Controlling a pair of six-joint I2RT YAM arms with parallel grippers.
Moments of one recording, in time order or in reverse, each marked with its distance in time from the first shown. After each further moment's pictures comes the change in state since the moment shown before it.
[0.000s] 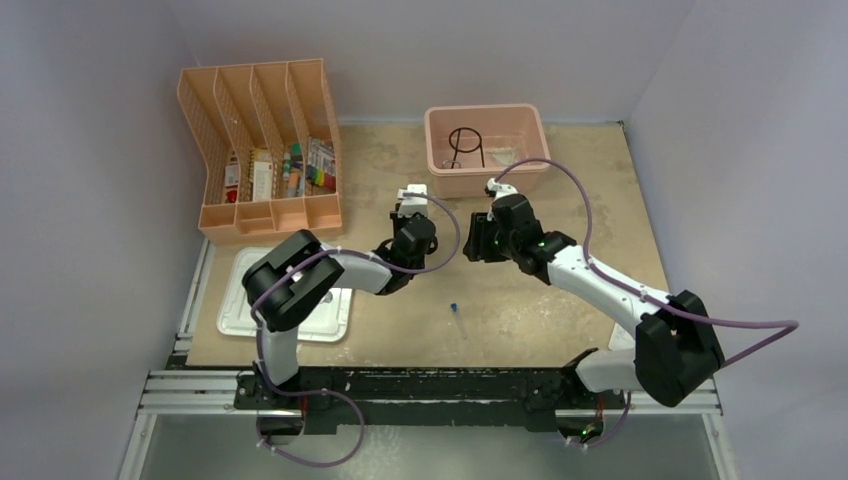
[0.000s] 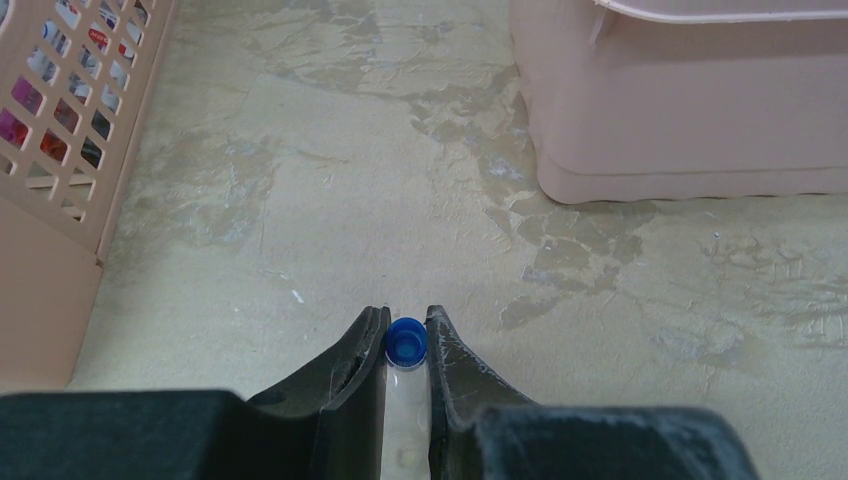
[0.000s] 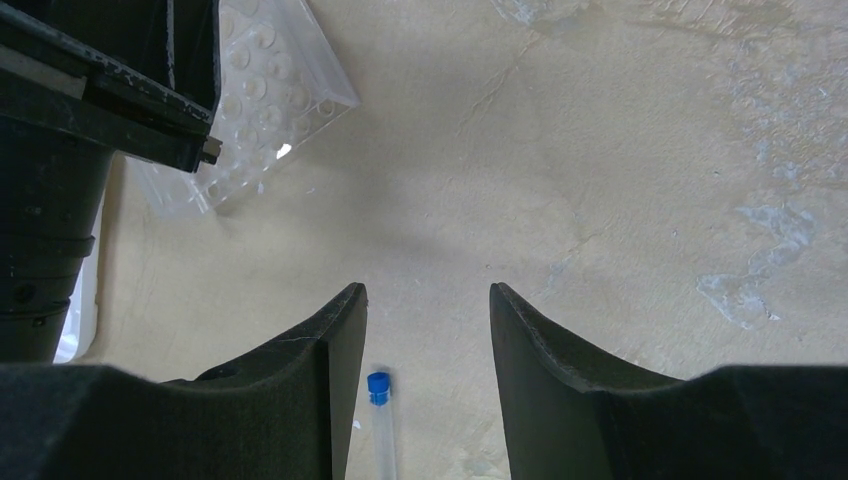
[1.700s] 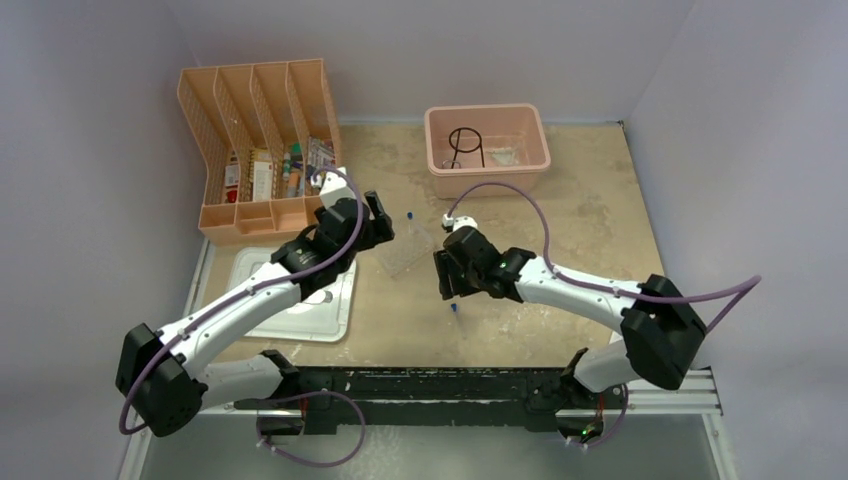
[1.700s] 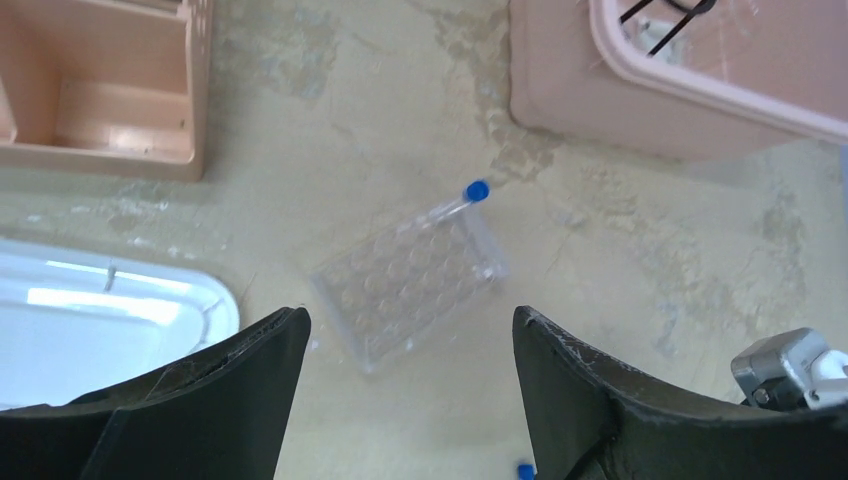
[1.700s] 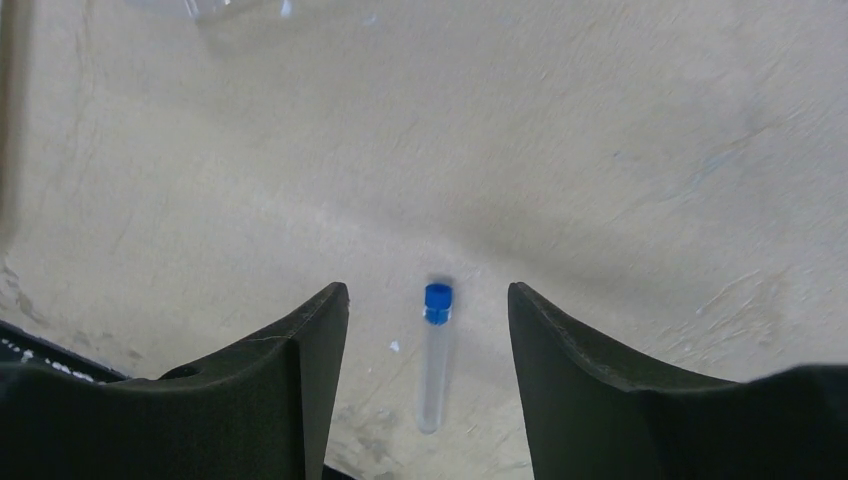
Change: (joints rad) left arm 0.132 -0.732 0.024 -0.980 0.337 -0.511; right arm 0.293 0.087 0.031 -0.122 0.155 0.051
